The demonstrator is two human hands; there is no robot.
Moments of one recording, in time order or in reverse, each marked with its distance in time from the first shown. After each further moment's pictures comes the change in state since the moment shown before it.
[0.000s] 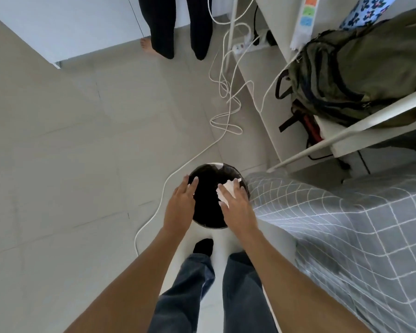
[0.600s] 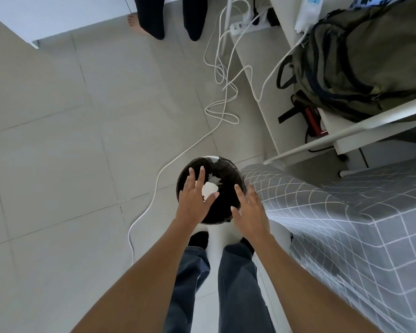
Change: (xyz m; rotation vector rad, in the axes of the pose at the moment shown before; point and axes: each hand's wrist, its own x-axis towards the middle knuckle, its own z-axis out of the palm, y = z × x) left_hand 0.034 0.022 0.039 -0.227 -0.185 -0.078; right_hand 0.000 0.046 0.010 -0.019 -0.074 0.208
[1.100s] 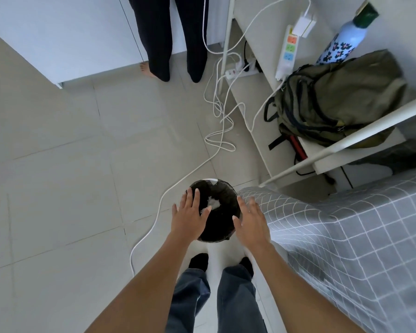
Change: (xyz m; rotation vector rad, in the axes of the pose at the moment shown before) left_hand -0.043 0.012 -0.041 0.300 -0.027 -0.031; right_hand -0.036 -0.026 -0.055 0.005 0.073 0.011
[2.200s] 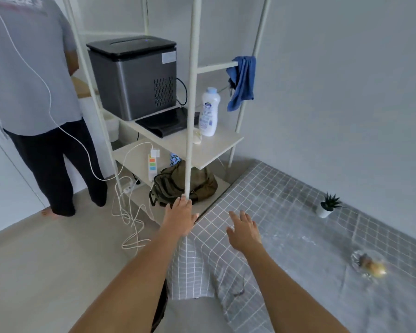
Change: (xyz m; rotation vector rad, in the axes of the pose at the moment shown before) left_hand -0.185 0.282 -0.131 0.501 0.211 0.672; right_hand -0.260 0.135 -0.213 0.063 0.492 0.310
